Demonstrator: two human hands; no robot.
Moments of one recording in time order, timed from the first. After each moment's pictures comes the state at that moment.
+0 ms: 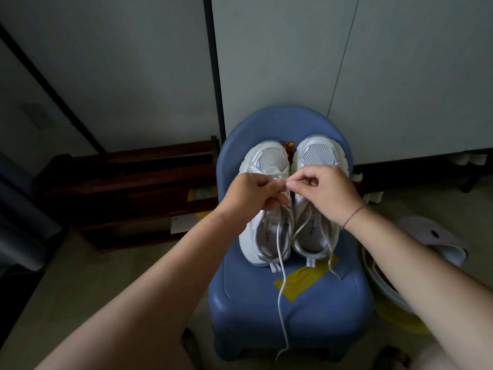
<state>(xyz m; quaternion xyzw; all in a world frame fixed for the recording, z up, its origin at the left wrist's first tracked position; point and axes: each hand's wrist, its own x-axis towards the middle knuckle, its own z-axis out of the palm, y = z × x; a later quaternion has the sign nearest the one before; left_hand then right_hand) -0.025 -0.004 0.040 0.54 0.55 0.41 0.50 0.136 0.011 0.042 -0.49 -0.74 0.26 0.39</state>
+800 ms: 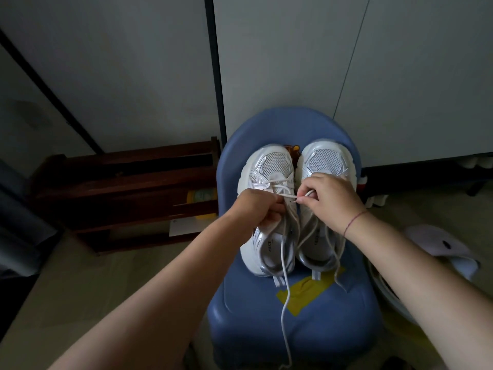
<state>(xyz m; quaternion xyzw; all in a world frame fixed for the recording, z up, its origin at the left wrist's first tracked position) -0.018 0.026 0.017 0.39 0.61 0.36 0.59 0.140 0.040 0.026 -0.56 -0.80 0.08 0.21</state>
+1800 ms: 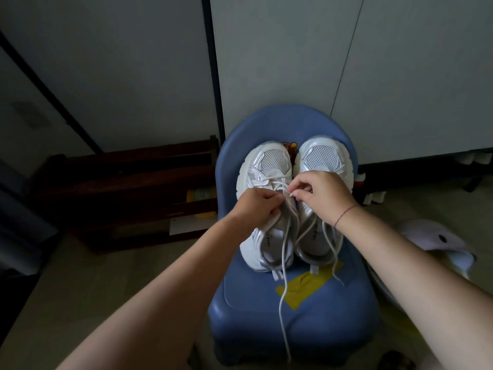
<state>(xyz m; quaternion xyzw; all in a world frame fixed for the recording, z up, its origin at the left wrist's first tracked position) -0.019 0.028 0.000 0.52 0.61 0.34 0.49 0.137 0.042 0.020 -0.55 -0.77 0.18 0.27</state>
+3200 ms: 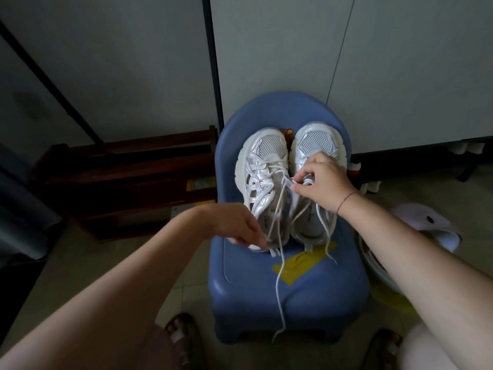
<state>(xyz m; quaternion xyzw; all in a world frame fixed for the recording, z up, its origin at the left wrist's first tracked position) -0.066 -0.020 0.018 0.71 0.52 -0.03 0.47 0.149 0.030 0.012 -0.58 -0.76 0.14 0.26</state>
